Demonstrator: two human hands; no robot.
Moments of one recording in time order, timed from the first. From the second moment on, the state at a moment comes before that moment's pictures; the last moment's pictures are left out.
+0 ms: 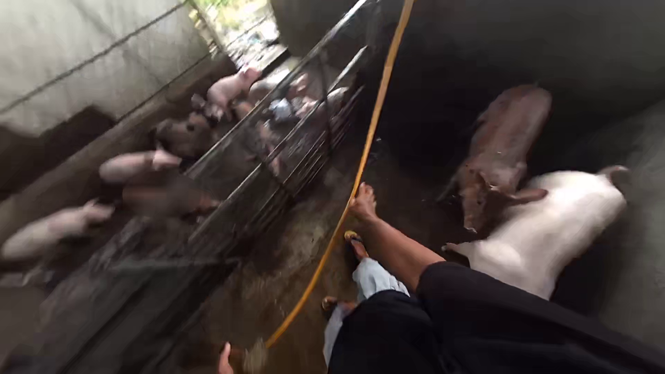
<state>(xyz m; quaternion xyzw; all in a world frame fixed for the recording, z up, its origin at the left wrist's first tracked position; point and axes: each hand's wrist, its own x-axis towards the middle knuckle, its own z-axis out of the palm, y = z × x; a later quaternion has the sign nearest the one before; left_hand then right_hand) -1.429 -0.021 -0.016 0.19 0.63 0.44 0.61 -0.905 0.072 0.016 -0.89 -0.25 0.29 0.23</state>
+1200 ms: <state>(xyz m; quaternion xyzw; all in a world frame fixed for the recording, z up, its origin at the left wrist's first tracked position) -1.476 -0.140 -0.118 0.03 0.87 -0.03 0.48 -1.226 0.234 -0.195 -0.41 -0.64 0.50 -0.41</state>
